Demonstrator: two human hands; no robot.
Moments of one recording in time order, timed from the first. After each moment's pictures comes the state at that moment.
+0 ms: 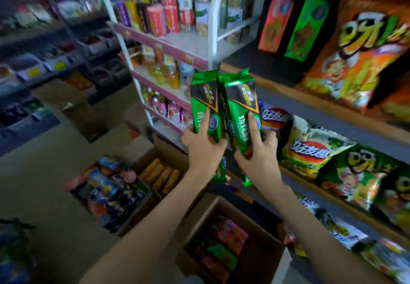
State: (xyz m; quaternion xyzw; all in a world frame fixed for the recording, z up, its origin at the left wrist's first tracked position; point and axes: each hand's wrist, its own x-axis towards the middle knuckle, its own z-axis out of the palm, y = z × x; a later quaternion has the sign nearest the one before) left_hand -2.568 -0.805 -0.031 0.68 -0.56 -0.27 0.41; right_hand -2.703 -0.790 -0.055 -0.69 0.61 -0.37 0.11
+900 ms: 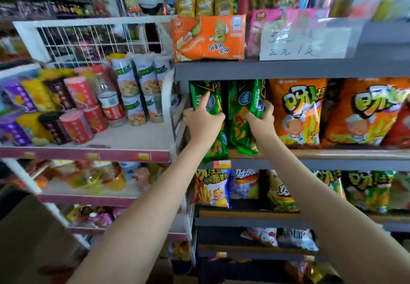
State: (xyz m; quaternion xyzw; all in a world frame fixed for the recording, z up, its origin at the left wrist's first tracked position) left_hand -2.590 -1.033 0.112 0.43 -0.71 -0.40 0.39; right_hand -2.710 -0.976 0.084 -0.26 0.66 -0.68 0.21
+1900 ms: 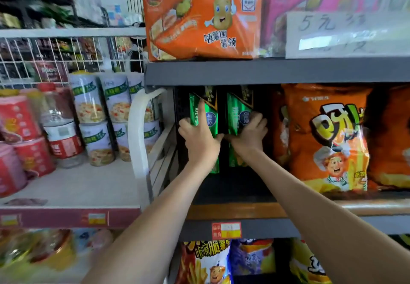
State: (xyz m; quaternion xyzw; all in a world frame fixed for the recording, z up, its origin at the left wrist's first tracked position) left_hand -2.686 -1.153 0.062 0.38 -0.77 -0.22 0.45; right_hand -2.785 -1.113 0.052 -0.34 0.78 -0.52 -0.08
